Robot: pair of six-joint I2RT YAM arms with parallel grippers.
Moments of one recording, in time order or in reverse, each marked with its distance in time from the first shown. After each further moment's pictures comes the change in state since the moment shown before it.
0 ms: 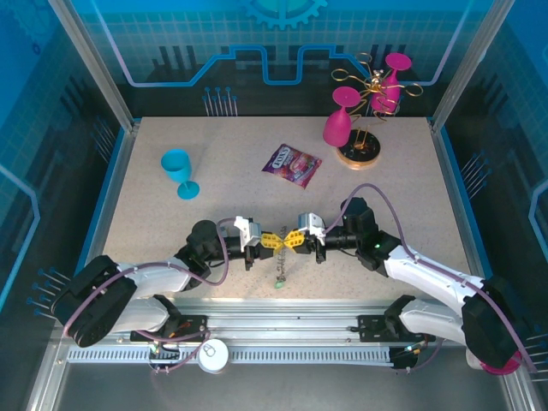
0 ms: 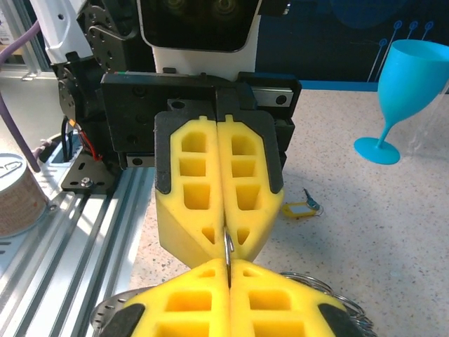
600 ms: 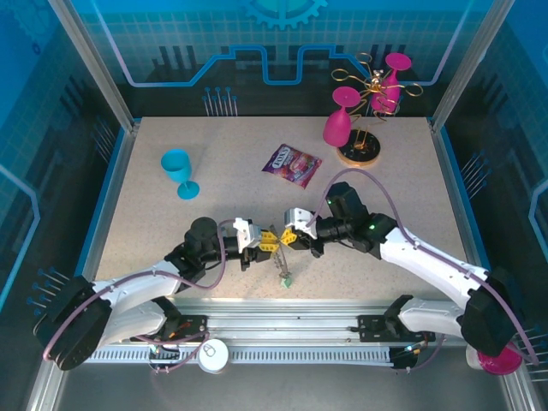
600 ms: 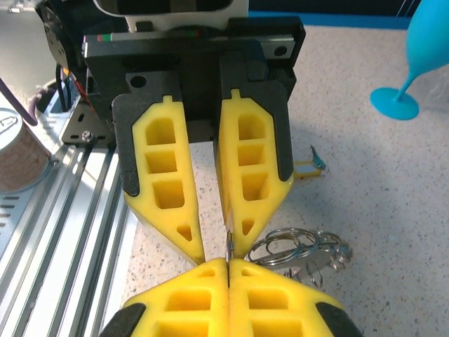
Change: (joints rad) left arm 0.000 -0.182 0.042 -0.376 -0.071 0.156; right arm 0.058 0.084 0.297 -0.518 0.129 -0.190
